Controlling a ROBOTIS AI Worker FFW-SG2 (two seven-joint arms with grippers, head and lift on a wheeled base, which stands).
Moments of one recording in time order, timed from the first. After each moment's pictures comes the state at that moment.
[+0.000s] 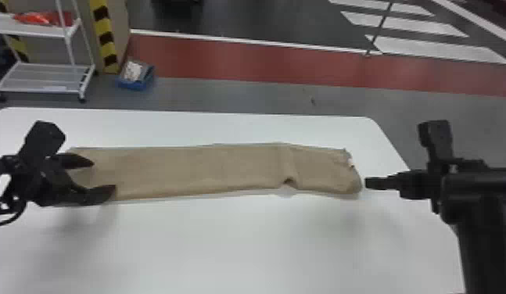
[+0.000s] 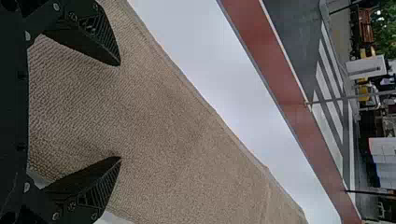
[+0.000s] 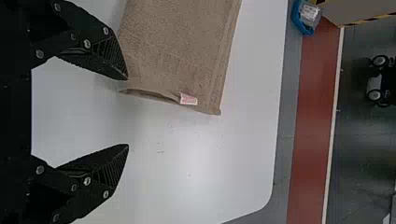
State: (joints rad) left arm -0.29 0.39 -0.16 -1.28 -0.17 0.34 -0.80; right arm -0.17 -0.29 -0.30 -1.76 0.40 1.15 0.78
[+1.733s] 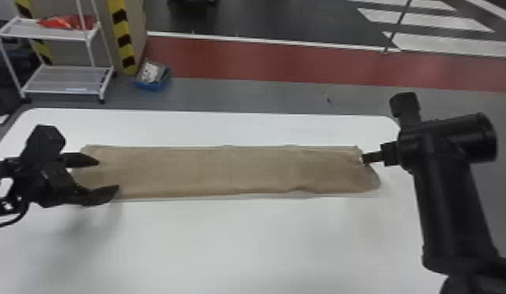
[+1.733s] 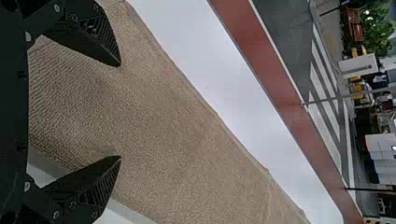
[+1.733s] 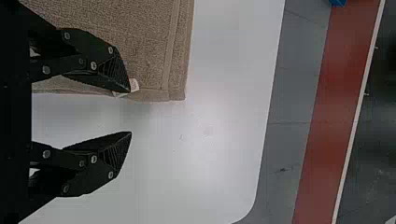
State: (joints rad) left arm -0.24 0.44 -0.11 -1.31 -0.16 0.26 -0.83; right arm -0.58 -0.15 -0.26 -1.18 0.69 0.98 0.66
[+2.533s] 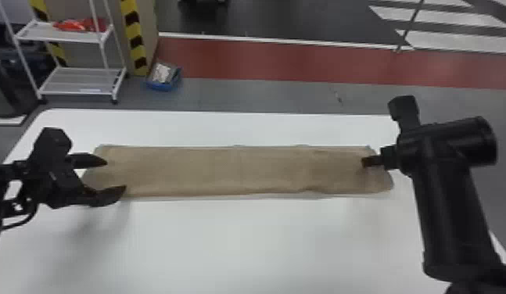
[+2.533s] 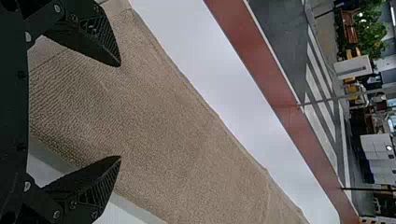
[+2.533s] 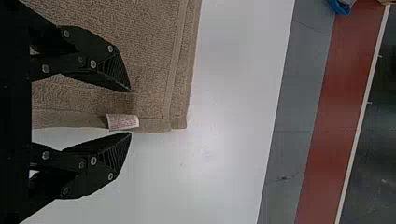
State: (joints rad) left arm -0.21 0.45 -0.09 -1.33 -0.14 0.24 -0.83; right arm -0.57 -0.11 -0.25 -1.18 0.70 0.97 0.65
